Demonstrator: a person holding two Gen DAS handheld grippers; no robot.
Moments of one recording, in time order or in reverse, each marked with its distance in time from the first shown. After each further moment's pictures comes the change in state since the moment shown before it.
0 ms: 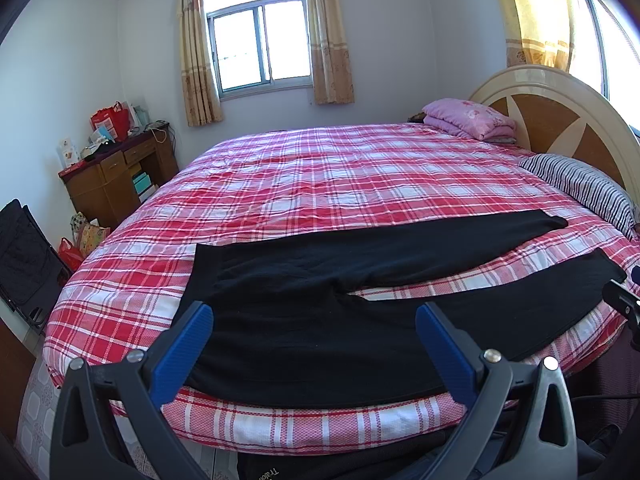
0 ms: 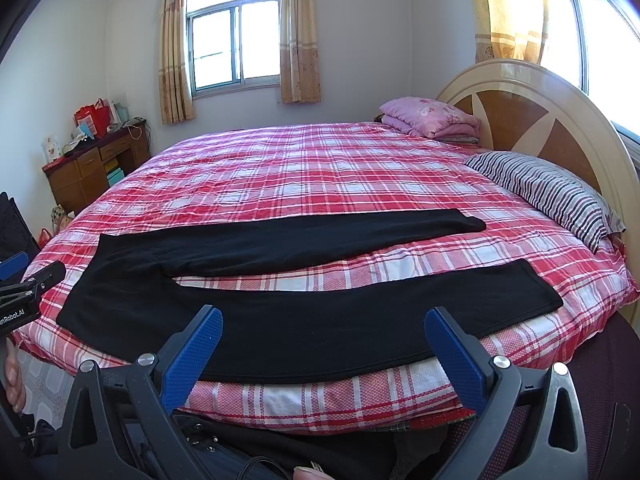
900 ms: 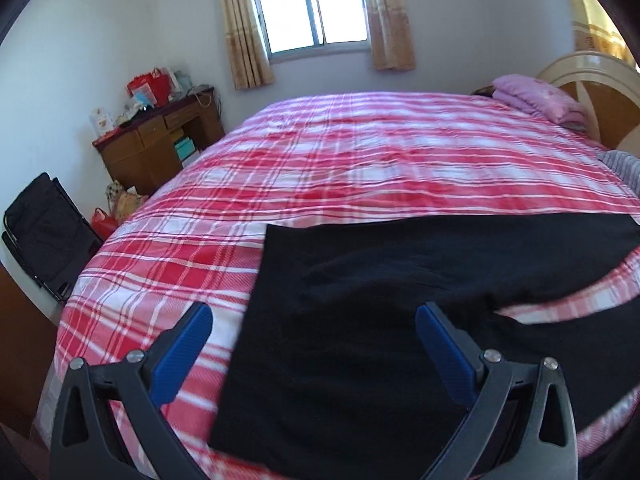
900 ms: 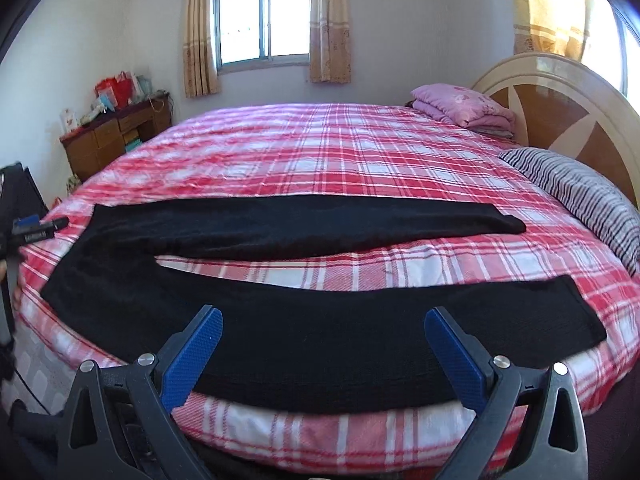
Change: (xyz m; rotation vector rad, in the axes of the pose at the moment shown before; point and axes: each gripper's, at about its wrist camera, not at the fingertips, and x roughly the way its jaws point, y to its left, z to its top) left arm 0.138 0.110 0.012 -0.058 0.138 0.182; right arm 0.087 -0.019 0.001 -0.102 0.072 0.084
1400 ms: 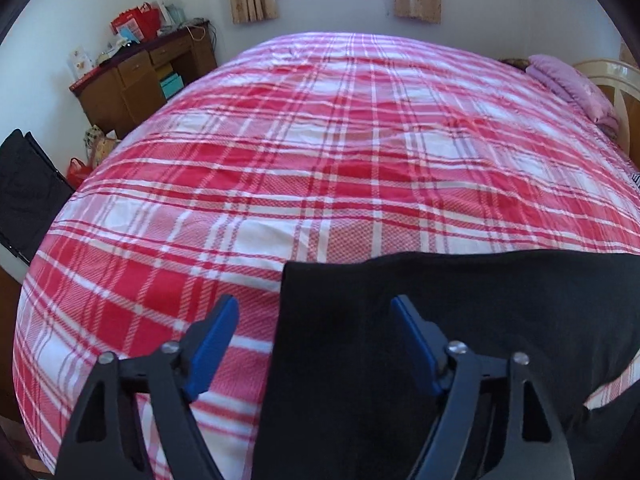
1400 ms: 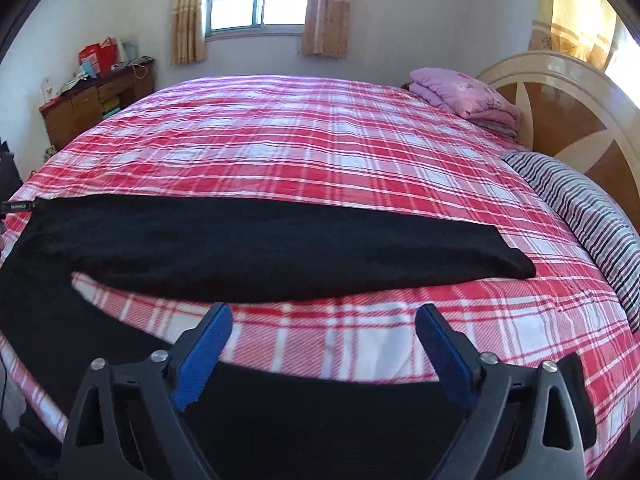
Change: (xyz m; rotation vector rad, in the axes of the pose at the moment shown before) left arm 0.151 0.033 0.049 -0.072 0.237 -0.047; right arm 0.098 -0.060 0.059 -0.051 0.103 -0.062
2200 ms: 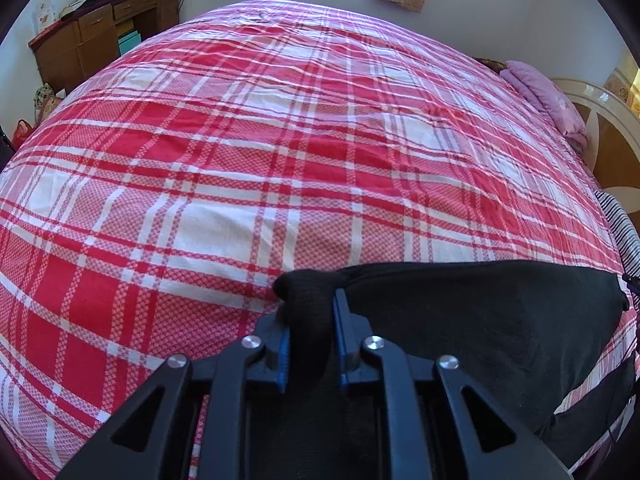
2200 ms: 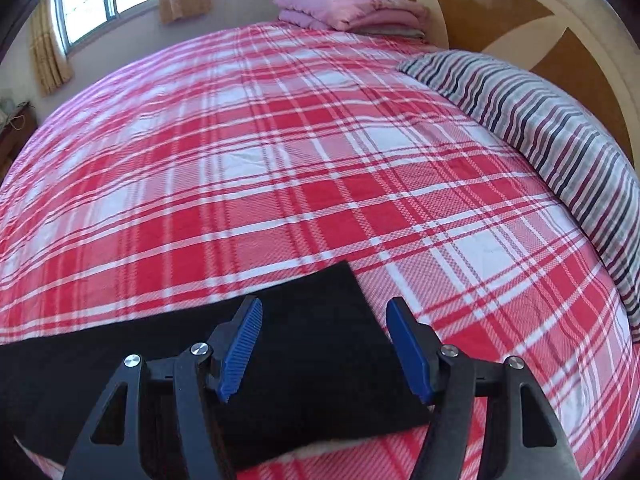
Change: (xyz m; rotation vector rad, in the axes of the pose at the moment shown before) left arm 0.032 0.016 0.011 -0.066 0.111 -0.250; right arm 0.161 -0.227 0.081 0.327 0.259 -0.182
